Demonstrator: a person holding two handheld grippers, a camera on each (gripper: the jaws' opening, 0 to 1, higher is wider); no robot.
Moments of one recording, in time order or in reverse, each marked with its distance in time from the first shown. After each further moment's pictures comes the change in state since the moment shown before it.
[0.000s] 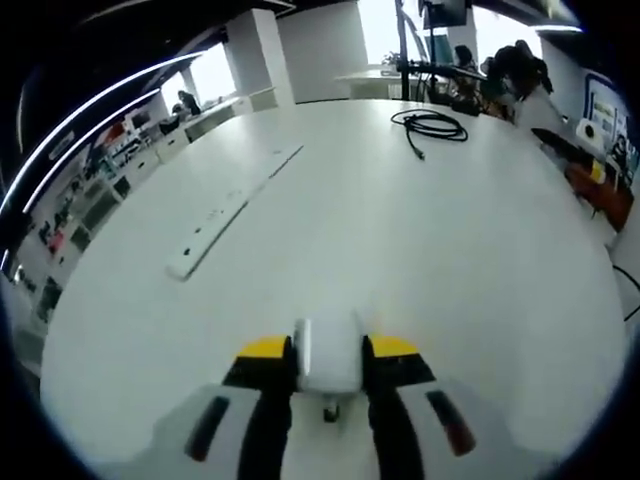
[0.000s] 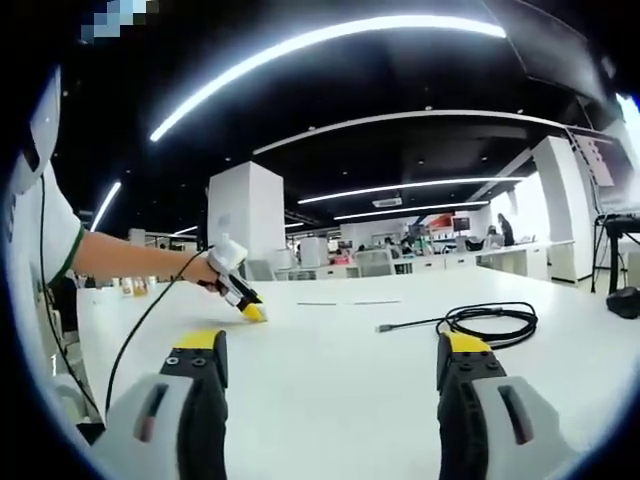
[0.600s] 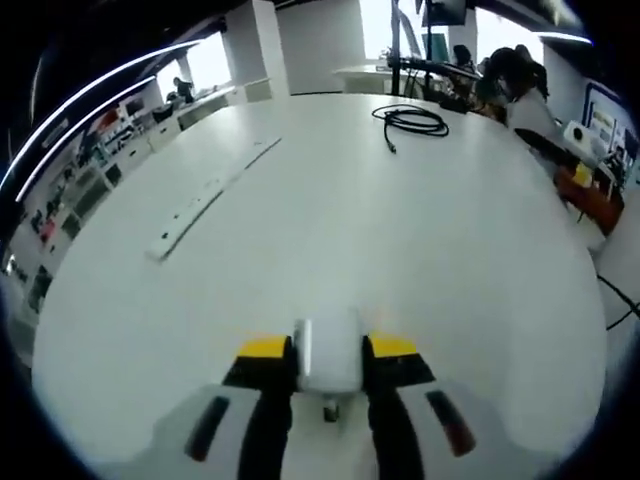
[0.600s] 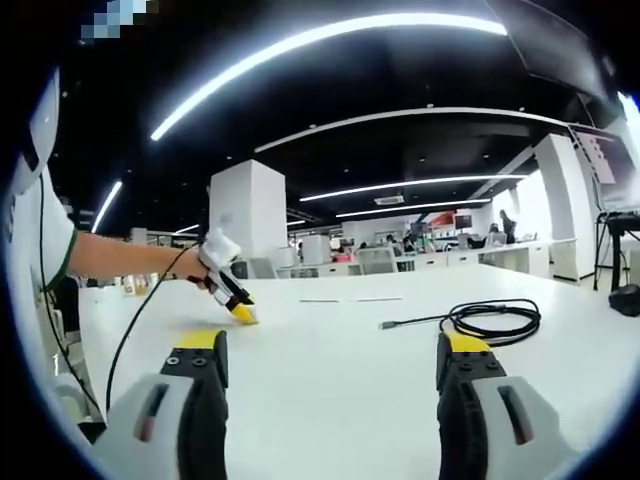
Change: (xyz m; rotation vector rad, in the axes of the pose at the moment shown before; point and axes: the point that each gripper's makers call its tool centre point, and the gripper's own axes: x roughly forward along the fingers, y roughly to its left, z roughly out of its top) left arm -0.017 -0.037 -0.011 -0.042 0.047 -0.051; right arm 0.001 0.003 -0.003 0.003 0.012 0.013
